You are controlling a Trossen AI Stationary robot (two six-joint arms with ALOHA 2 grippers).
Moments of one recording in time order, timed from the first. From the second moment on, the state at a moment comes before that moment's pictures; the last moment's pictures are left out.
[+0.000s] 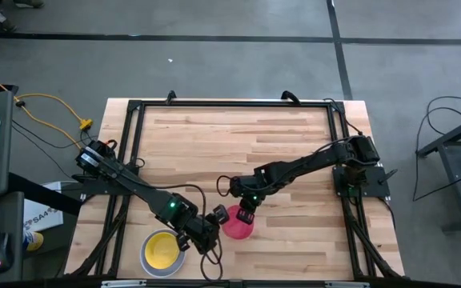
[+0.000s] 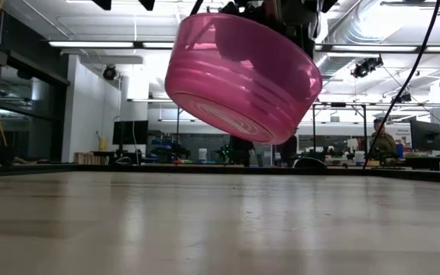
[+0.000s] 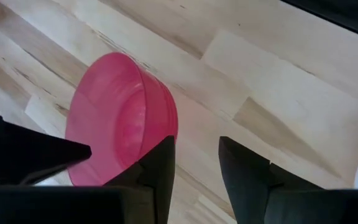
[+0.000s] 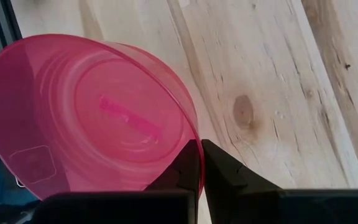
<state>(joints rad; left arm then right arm) -0.54 1.75 1.49 -0.75 -0.14 0.53 0.20 1.89 1.38 -0.59 -0.24 0.66</state>
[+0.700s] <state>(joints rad) -0.51 1.75 1.49 -0.70 -0.08 0.57 0.22 1.92 1.38 -0.58 -0.22 0.65</state>
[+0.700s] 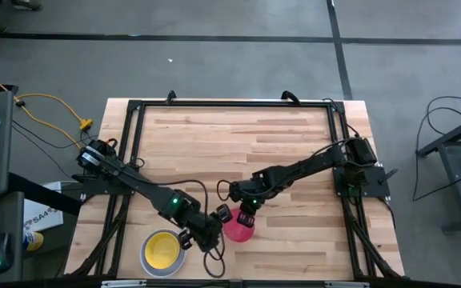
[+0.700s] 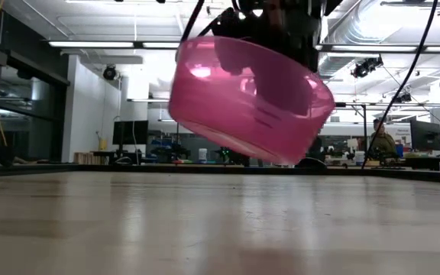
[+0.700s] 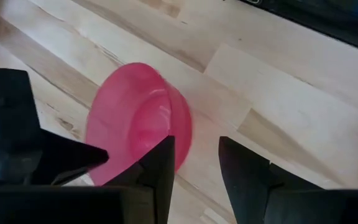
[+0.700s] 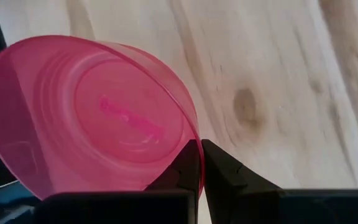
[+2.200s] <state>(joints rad) -0.33 1.82 1.49 -0.73 0.06 0.75 0.10 1.92 1.38 -0.57 -0.35 0.44</state>
